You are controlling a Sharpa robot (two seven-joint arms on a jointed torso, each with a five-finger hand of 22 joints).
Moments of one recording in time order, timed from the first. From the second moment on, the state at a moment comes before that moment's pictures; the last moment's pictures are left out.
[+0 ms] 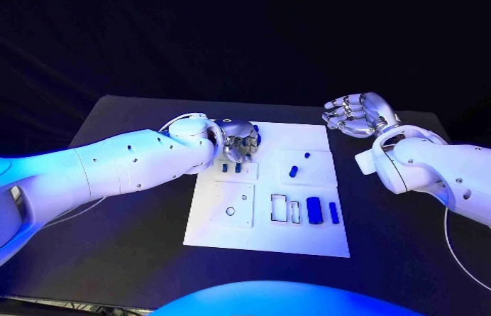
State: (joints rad) left arm 1.18 -0.60 -0.07 1.26 -1.50 -0.08 -0.06; left_hand 1.47 -0.26 0.53 0.20 0.23 0.74 0.17 0.57 0.34 0.78 0.12 0.73 0.21 1.13 0.05 1.31 0.81 0.17 0.91 0.15 0.98 0.72; right arm 1.25 -0.85 -0.15 1.50 -0.68 -0.67 0.09; right_hand 1.32 -0.21 0.48 0.20 0.37 0.81 0.21 0.25 0.21 1.02 0.17 0.23 0.06 1.11 0.12 0.12 0.39 0.18 0.97 0.24 0.08 0.35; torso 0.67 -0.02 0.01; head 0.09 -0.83
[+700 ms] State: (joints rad) left arm 1.18 -0.59 -0.06 1.25 -1.50 -0.05 -0.07; left_hand 1.49 -0.25 0.61 0.14 0.23 0.80 0.17 0.53 0.30 0.84 0.12 0.68 0.16 1.14 0.05 1.33 0.79 0.17 0.89 0.14 1.04 0.77; right arm 1.25 -0.85 -0.15 1.50 -0.68 -0.67 0.09; right_hand 1.32 -0.21 0.48 0.20 0.37 0.81 0.21 0.25 0.21 1.02 0.17 0.23 0.06 1.11 0.12 0.12 0.39 0.18 0.97 0.24 0.08 0.35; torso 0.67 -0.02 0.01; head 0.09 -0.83
